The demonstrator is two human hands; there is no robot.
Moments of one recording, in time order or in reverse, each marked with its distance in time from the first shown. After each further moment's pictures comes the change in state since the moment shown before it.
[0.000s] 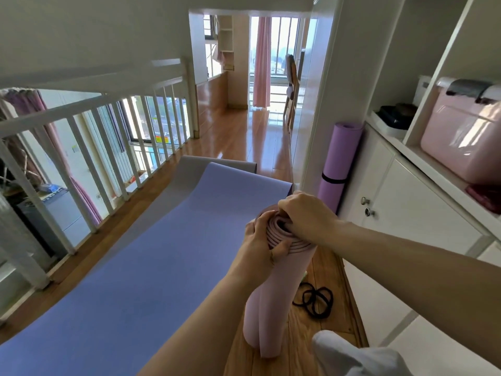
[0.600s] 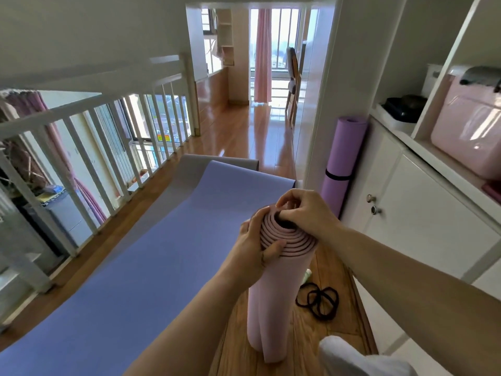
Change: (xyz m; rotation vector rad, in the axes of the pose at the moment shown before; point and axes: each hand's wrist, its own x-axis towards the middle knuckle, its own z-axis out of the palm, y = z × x) left_hand 0.012 -0.006 -0.014 -0.006 -0.060 -0.005; right_hand 0.014 0.015 0.018 0.875 0.135 0.394
